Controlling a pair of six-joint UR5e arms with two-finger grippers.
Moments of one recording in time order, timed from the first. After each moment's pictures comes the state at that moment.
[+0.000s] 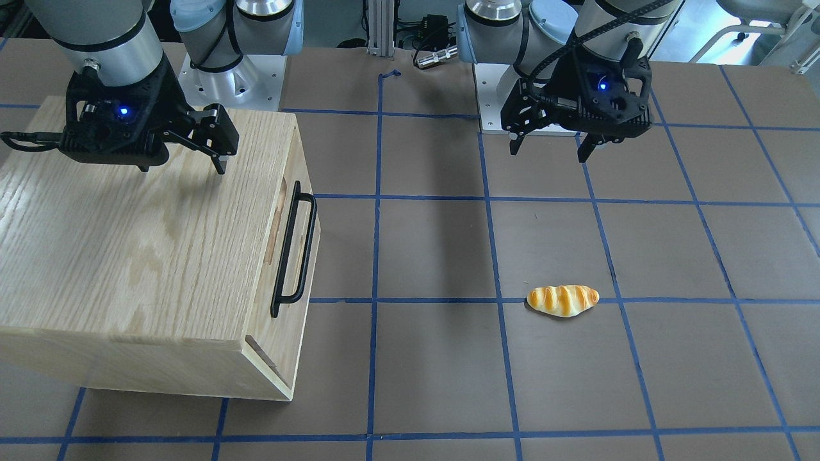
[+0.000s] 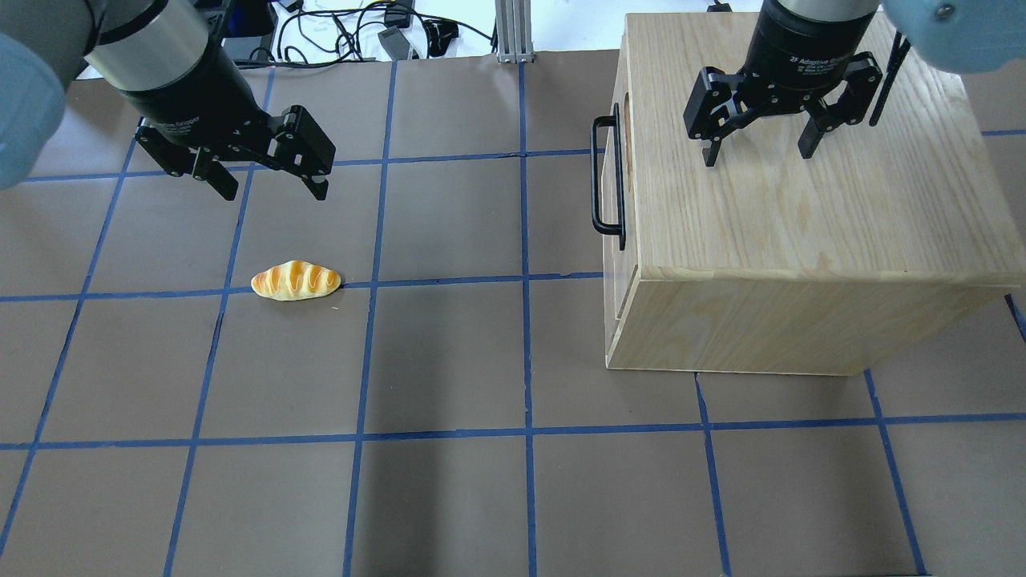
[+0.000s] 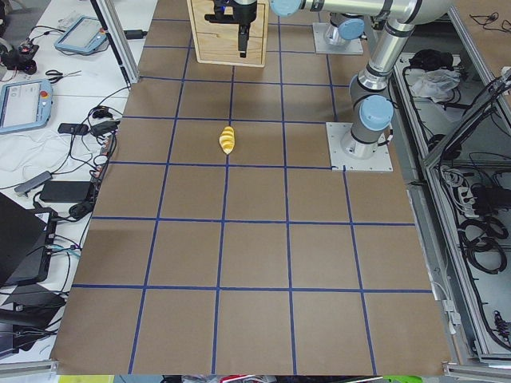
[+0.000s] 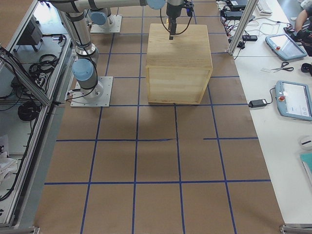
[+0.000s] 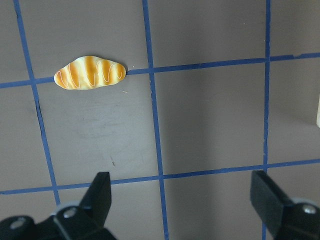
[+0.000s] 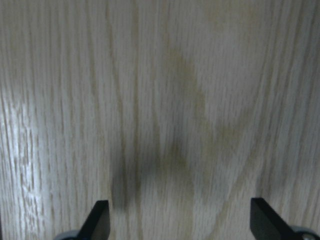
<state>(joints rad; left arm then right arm) -1.58 -1.55 -1.54 -1.61 1.53 0.06 1.60 -1.49 1.43 -1.47 -1.61 0.02</state>
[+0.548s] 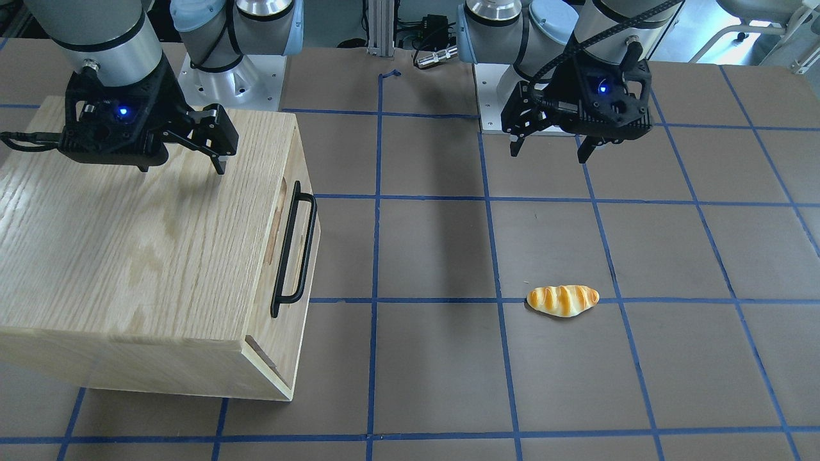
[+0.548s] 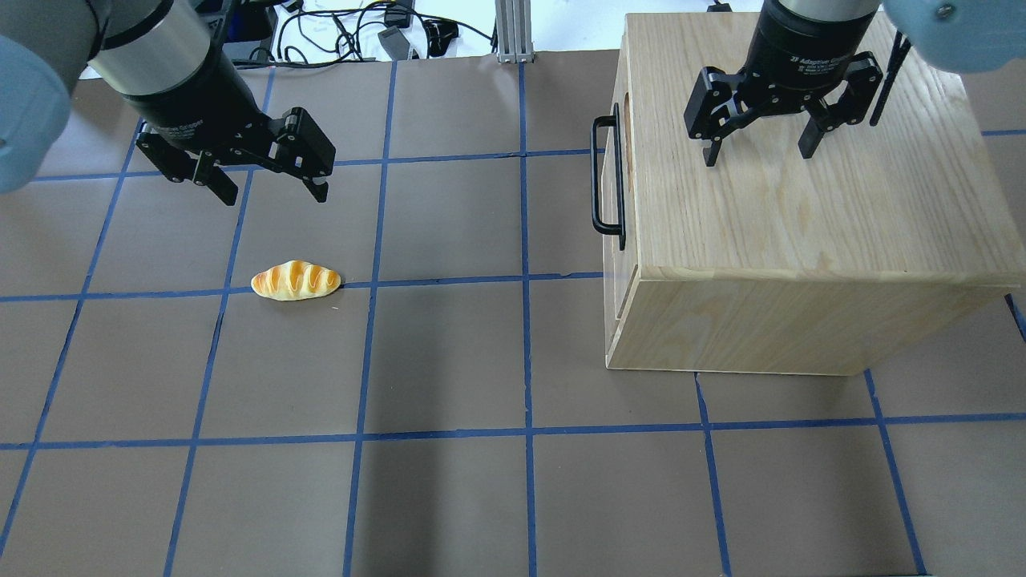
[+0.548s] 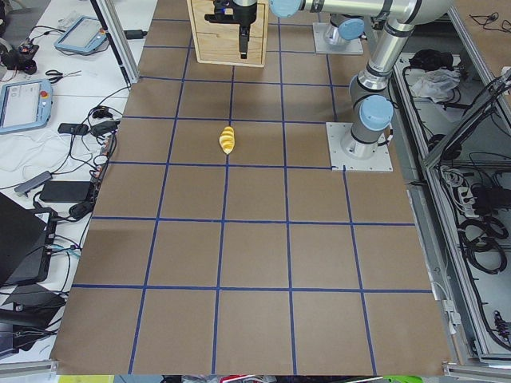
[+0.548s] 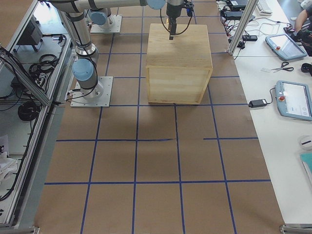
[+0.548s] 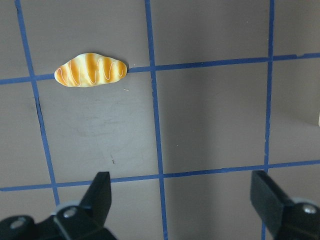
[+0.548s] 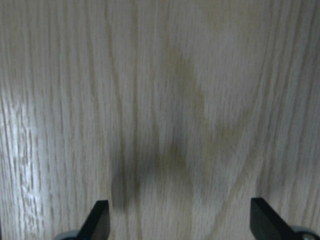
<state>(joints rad) -1.58 -1.55 -1.55 -1.61 1.54 0.02 1.60 -1.49 1.43 -1.47 -1.61 0.02</state>
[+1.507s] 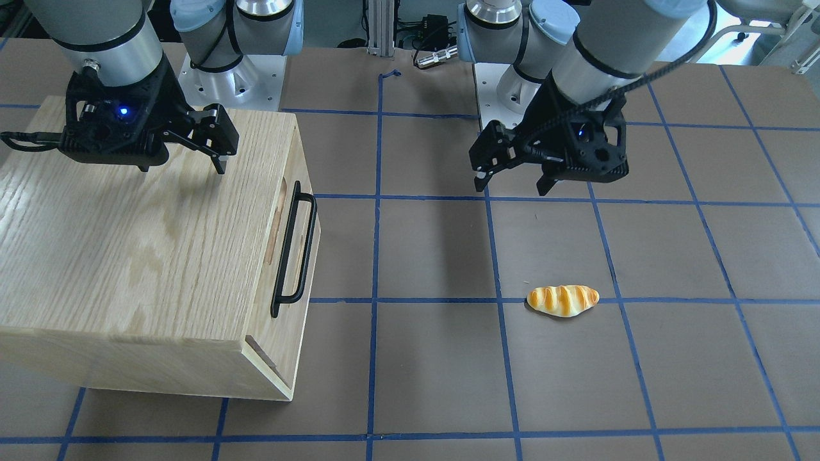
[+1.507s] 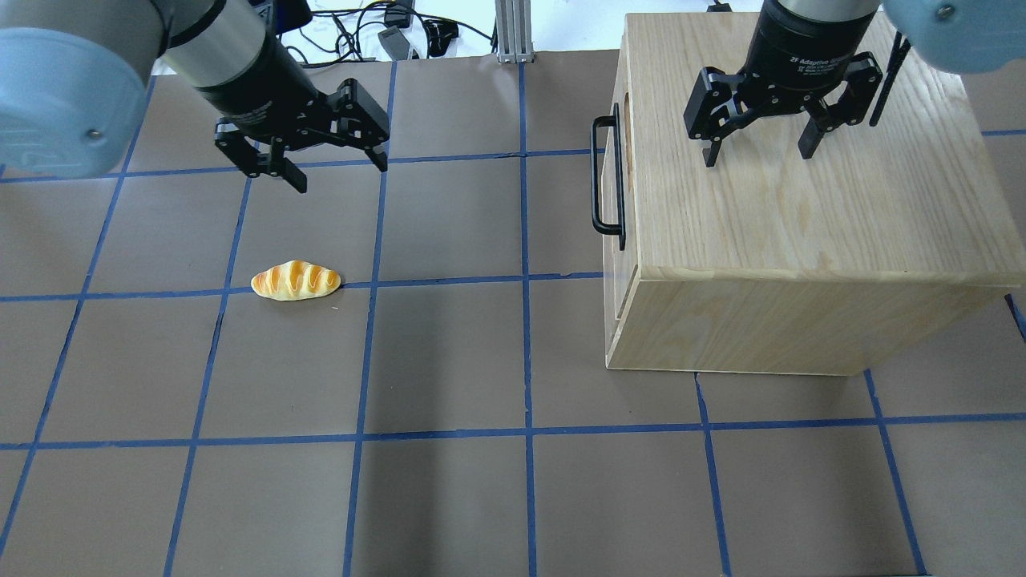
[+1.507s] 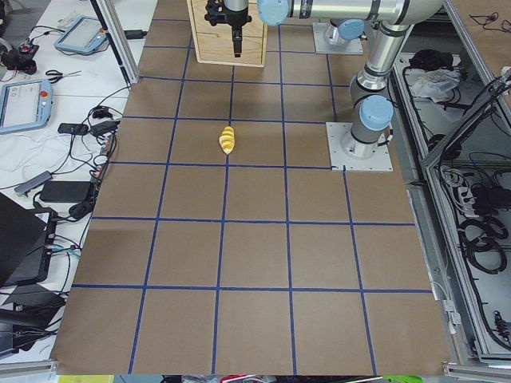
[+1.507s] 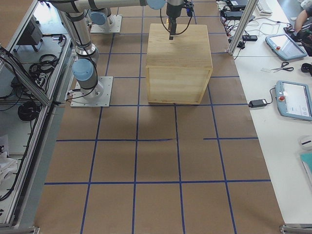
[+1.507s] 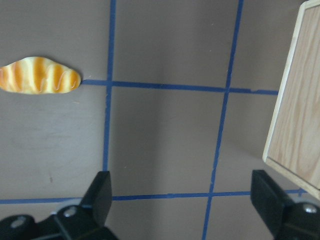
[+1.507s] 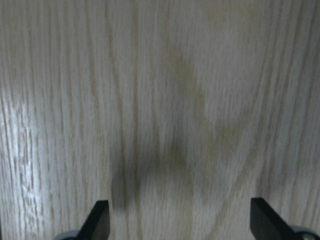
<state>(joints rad) -1.61 -1.66 -1.55 -1.44 1.34 -0.16 1.60 -1.49 1.43 -1.47 -1.61 0.02</state>
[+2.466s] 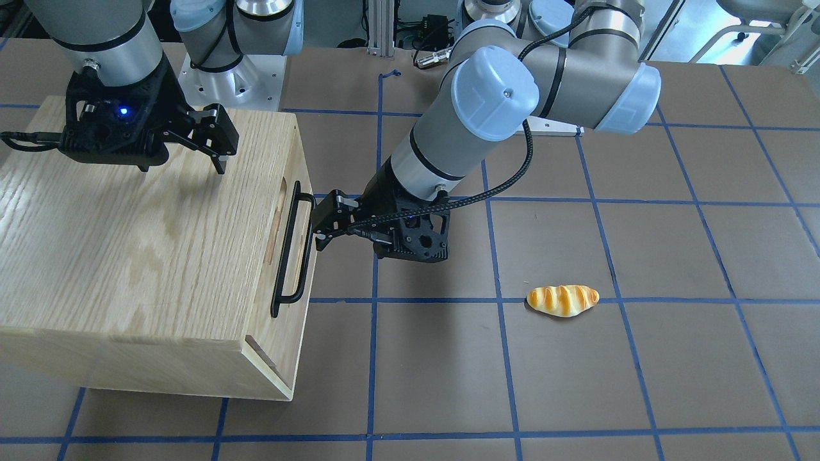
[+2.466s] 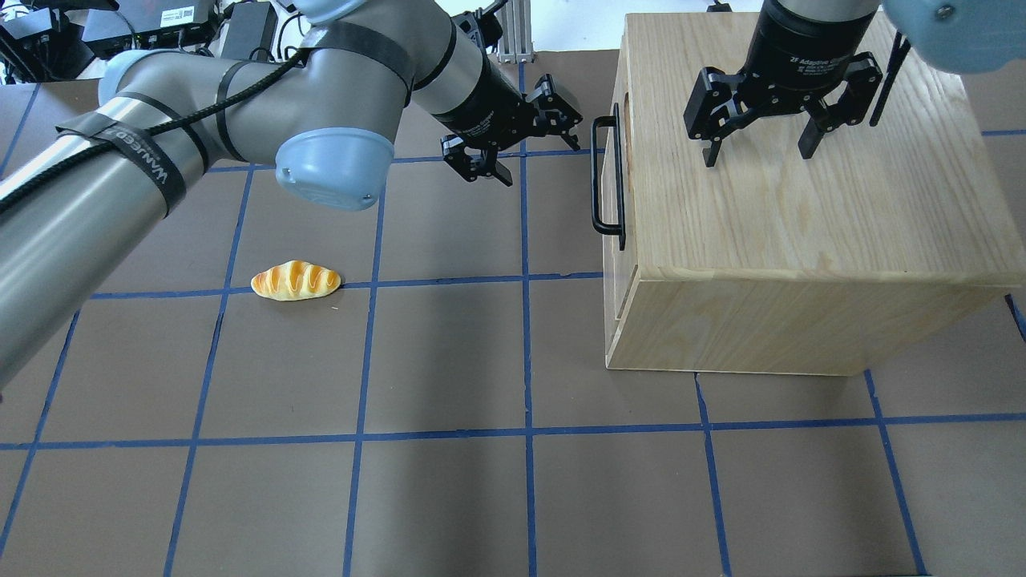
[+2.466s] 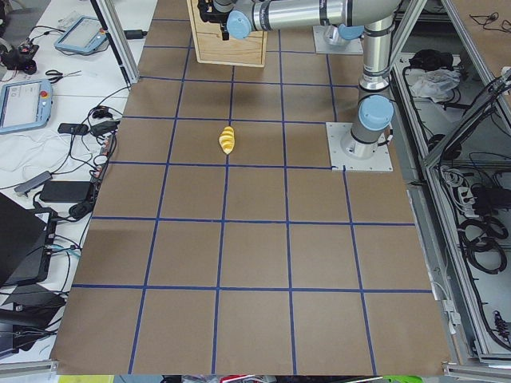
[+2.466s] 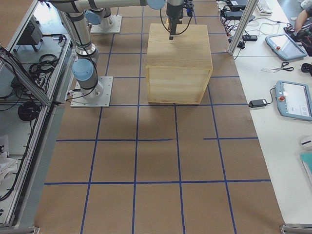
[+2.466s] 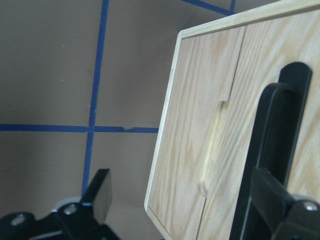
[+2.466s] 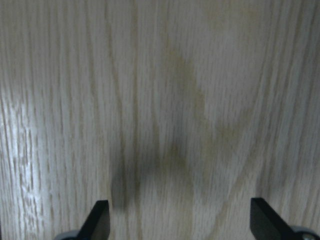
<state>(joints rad) -1.83 -1.90 -1.54 -1.05 1.10 -0.47 1.60 -1.49 1.43 -1.47 -1.61 0.02</state>
